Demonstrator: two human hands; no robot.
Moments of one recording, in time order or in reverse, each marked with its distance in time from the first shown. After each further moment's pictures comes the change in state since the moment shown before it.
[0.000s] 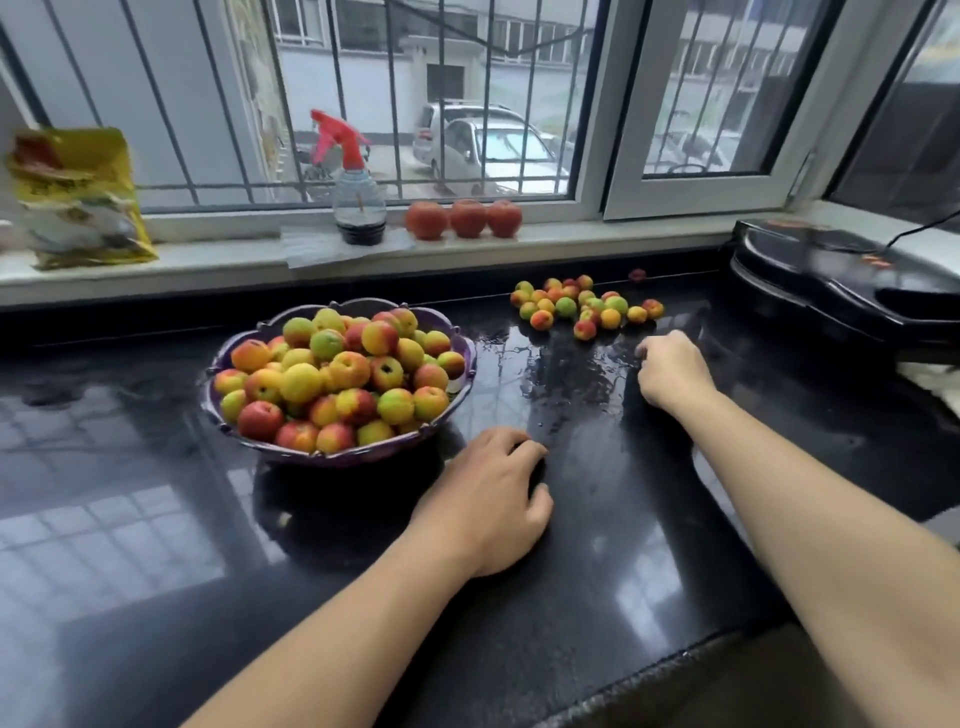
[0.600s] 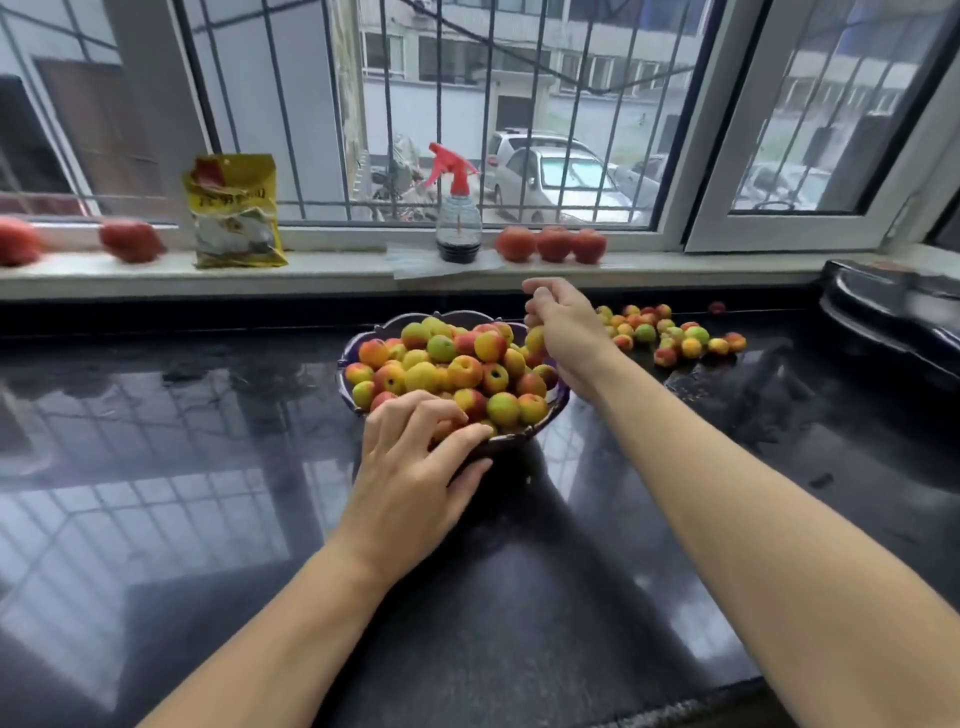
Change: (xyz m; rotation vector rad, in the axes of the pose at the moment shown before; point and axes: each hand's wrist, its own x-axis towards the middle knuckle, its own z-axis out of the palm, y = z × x) left_hand -0.091 -0.089 -0.074 0.327 0.655 0.100; right_hand -0.070 -0.226 -0.028 1.198 -0.283 -0.269
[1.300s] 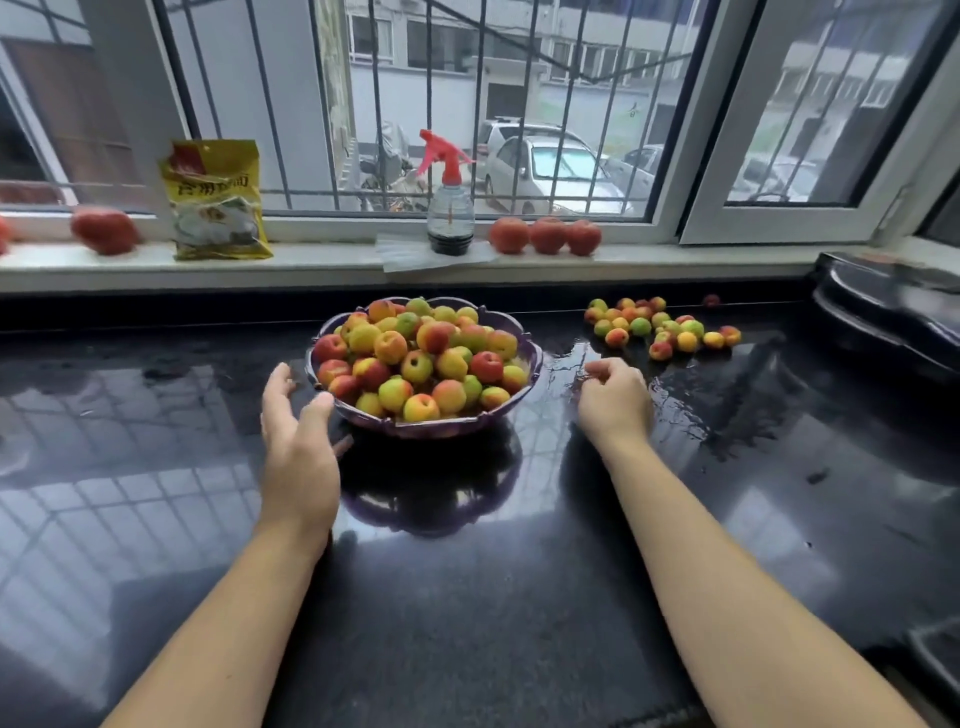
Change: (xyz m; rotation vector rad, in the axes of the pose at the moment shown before) left_hand 0.003 -0.044 -0.017 -0.935 0.196 -1.107; right_hand -0.034 0.083 -0.034 -0.515 0.466 0.162
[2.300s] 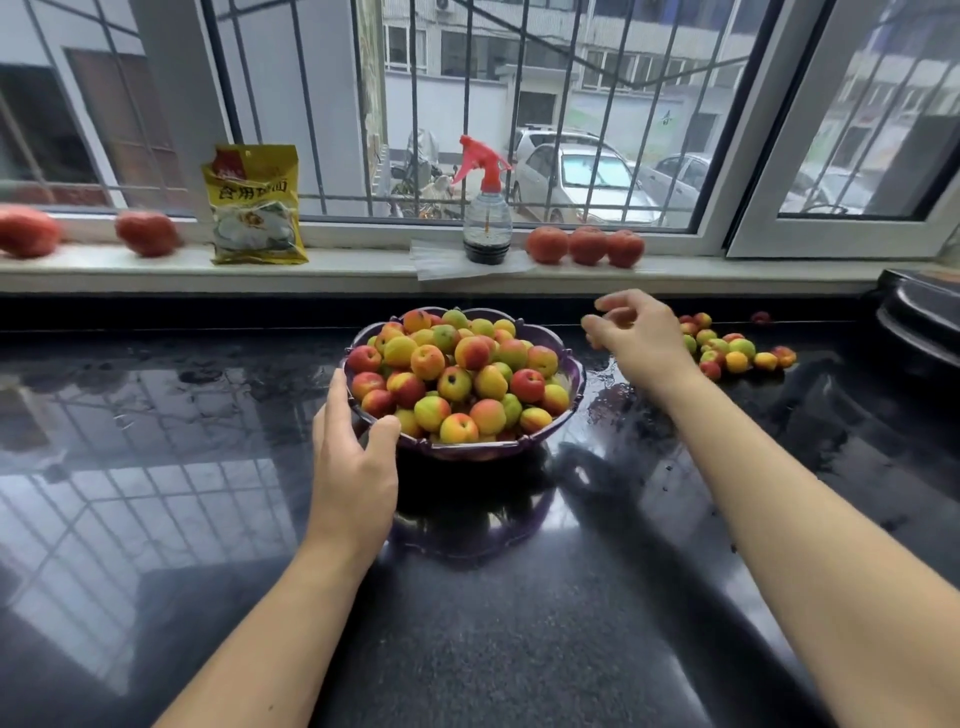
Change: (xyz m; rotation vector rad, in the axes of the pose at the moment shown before) left_hand 0.008 -0.007 0.008 0.207 -0.056 0.042; right_hand 0.073 -0.053 0.003 0.145 -0.237 -0.337
